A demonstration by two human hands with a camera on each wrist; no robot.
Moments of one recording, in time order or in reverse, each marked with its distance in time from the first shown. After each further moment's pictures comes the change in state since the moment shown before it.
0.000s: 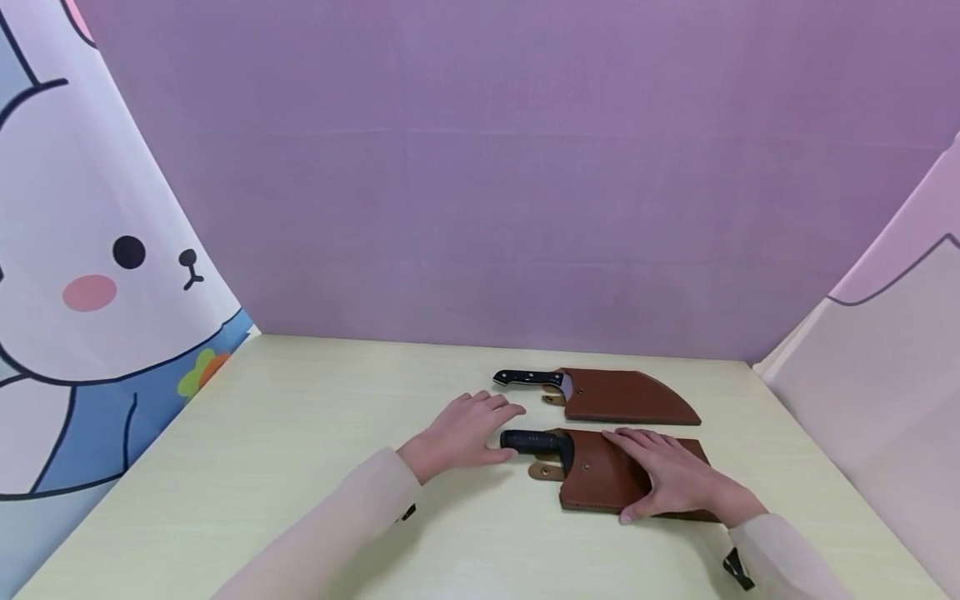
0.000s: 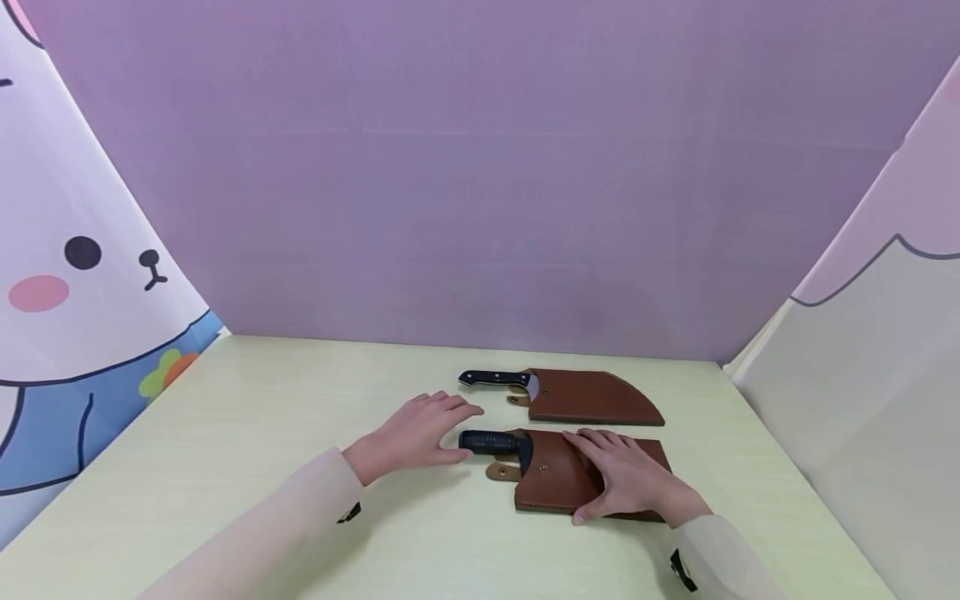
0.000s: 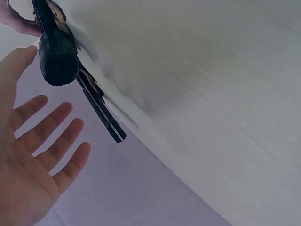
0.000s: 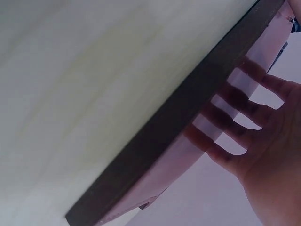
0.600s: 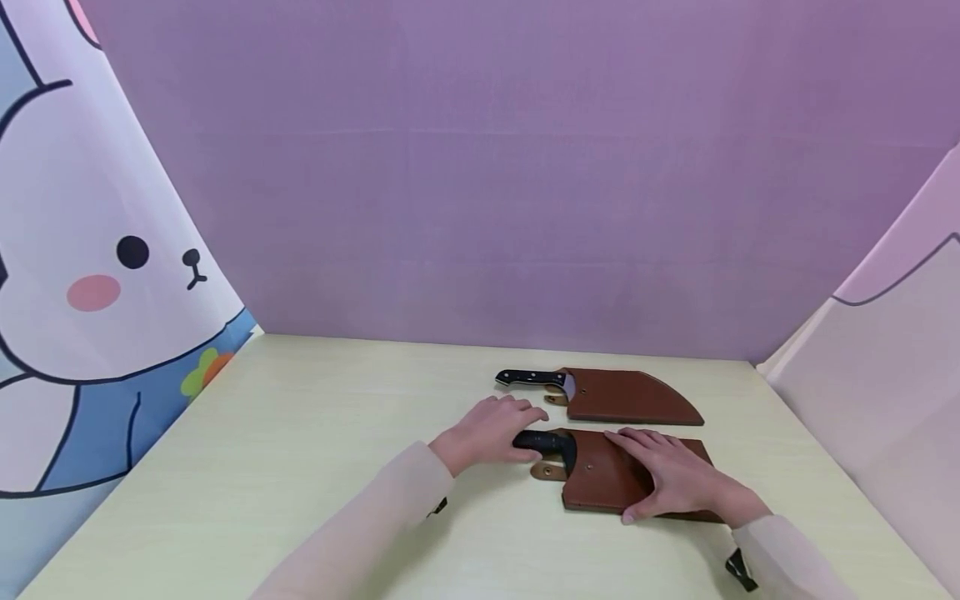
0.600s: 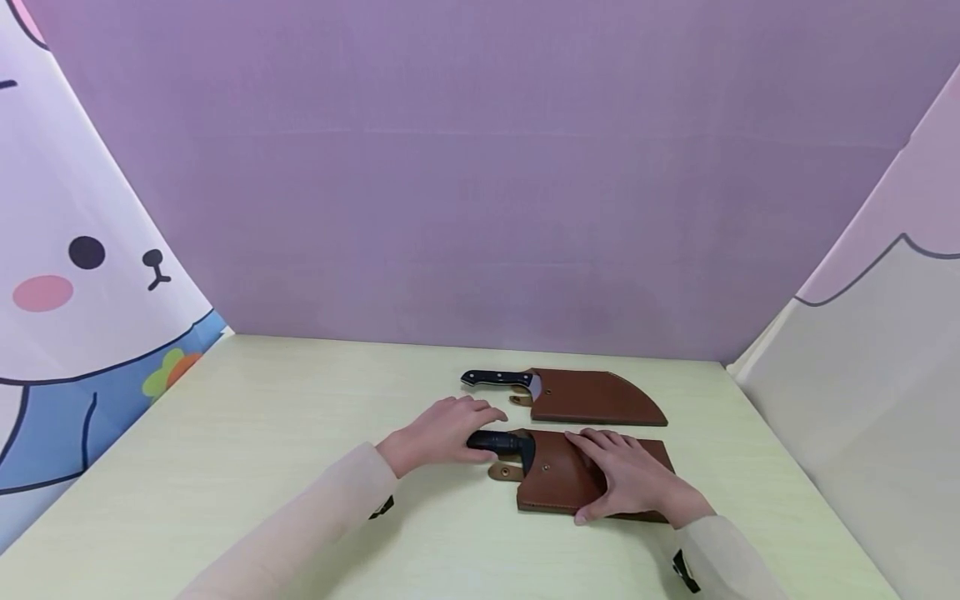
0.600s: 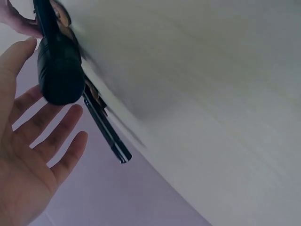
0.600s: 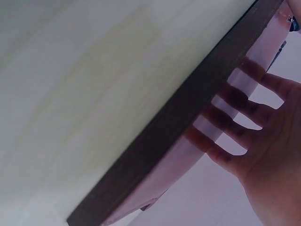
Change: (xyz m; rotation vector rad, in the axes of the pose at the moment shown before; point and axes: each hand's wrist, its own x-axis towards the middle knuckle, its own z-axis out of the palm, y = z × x) left_hand 0.028 0.015 0.009 -0.048 -0.068 0.042; right_hand 0.000 0.000 0.000 -0.013 0.005 0.000
